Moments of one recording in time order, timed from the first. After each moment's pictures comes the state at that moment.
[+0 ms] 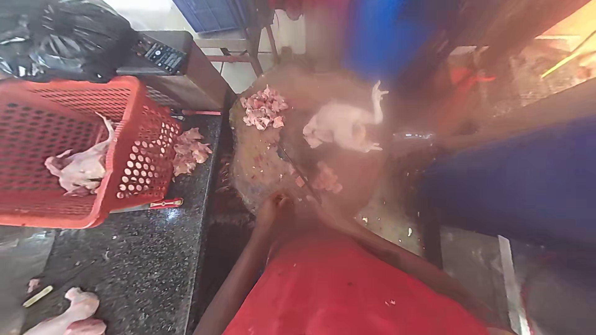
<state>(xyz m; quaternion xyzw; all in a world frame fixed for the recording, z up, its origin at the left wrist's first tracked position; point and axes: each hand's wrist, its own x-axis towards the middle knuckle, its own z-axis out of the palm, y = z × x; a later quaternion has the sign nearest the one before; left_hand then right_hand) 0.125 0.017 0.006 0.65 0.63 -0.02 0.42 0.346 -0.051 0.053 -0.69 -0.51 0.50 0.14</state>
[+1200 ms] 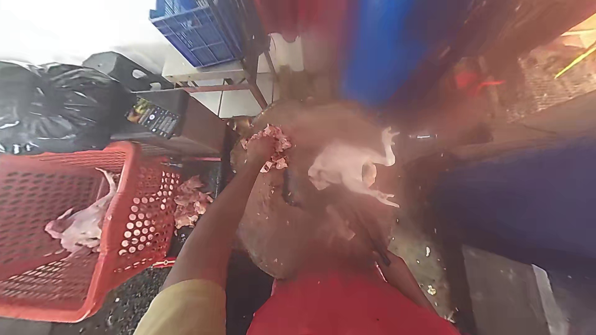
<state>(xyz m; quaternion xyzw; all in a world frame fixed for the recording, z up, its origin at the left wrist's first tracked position) 0.224 0.384 0.021 0.80 0.56 -0.15 0.14 0.458 -0.123 -0.001 -0.81 -0.31 0.49 0.06</state>
